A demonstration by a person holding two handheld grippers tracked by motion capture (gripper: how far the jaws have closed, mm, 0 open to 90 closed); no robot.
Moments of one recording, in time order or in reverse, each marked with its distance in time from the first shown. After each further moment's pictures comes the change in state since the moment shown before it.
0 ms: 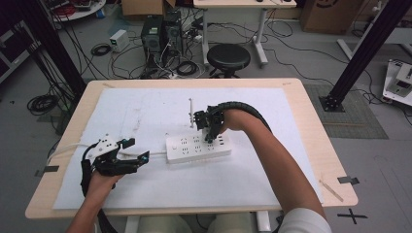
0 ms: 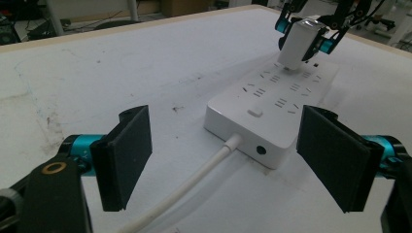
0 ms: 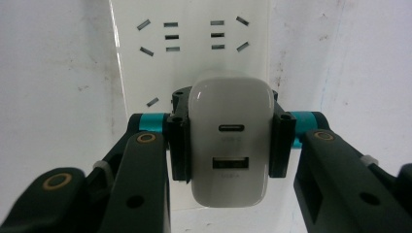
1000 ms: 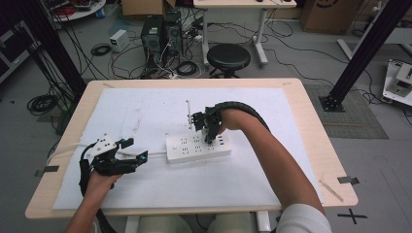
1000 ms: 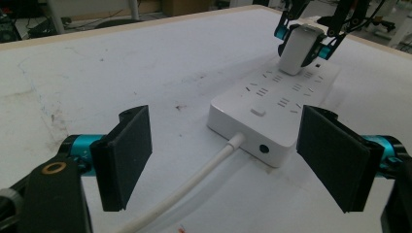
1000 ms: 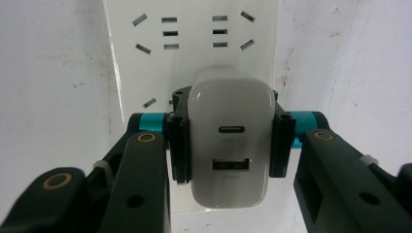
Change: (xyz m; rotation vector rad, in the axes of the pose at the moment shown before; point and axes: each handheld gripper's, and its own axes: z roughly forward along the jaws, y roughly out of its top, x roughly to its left) left arm 0.003 0.000 -0.002 0.000 0.000 -0.007; right arm -0.004 0.006 0.008 0.045 0.024 -0.014
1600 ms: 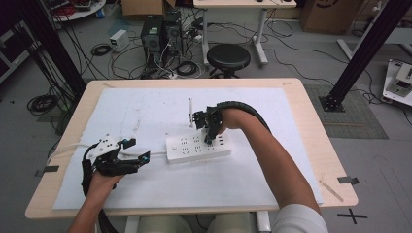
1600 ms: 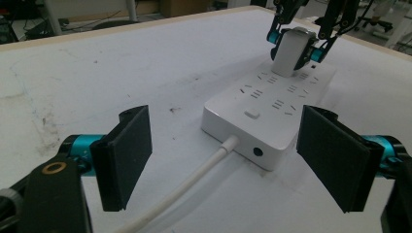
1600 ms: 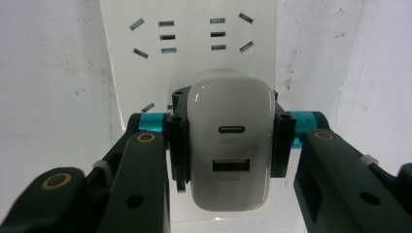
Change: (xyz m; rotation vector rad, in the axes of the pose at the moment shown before) left arm -0.005 0.001 0.002 -0.006 -0.002 -0.001; right arm -0.007 -0.006 0.005 -0.058 0.035 0.019
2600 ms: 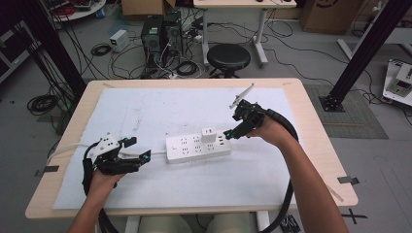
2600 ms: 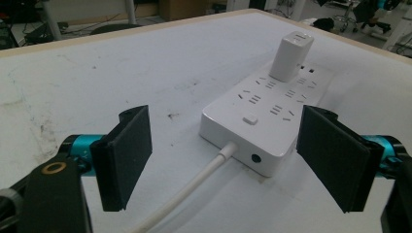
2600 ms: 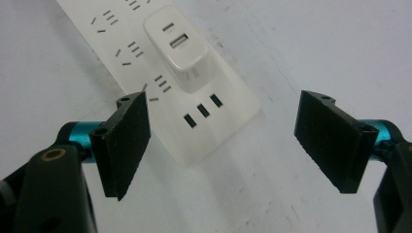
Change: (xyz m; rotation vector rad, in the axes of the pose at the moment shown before) left arm -0.001 0.004 0.002 -0.004 -0.007 0.016; right arm 0.052 -0.113 -0.048 -0.435 -0.145 0.634
